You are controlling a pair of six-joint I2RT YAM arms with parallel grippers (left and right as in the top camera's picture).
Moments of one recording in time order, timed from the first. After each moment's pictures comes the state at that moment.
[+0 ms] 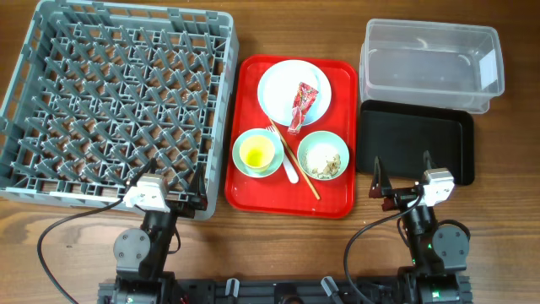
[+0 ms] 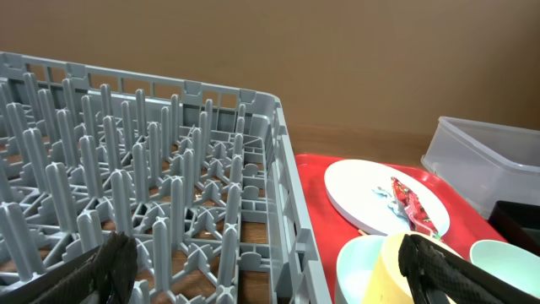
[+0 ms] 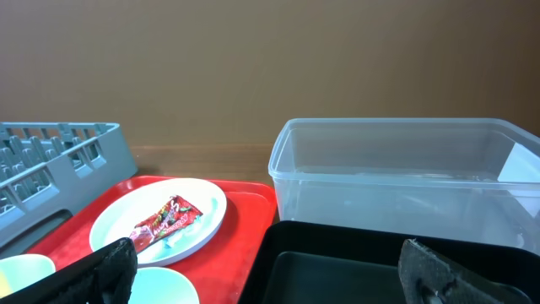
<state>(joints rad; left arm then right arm) -0.09 0.01 0.01 -0.06 0.09 -0.18 0.05 0.02 0.01 0.00 -0.07 0.07</state>
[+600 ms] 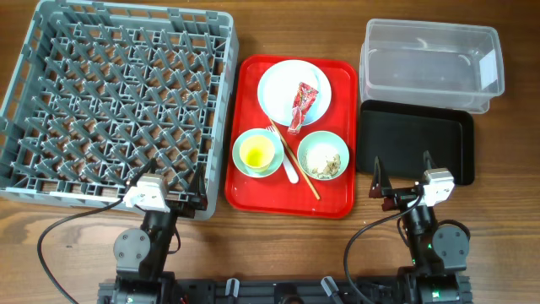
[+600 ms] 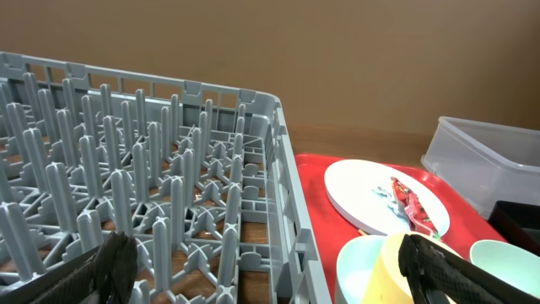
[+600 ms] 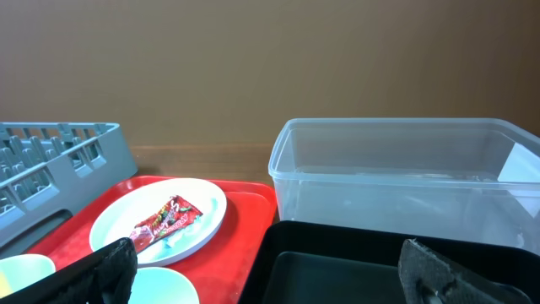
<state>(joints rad) -0.09 0.01 0.01 -0.06 0.09 -0.18 0.05 0.02 0.01 0.00 -0.07 0.07</state>
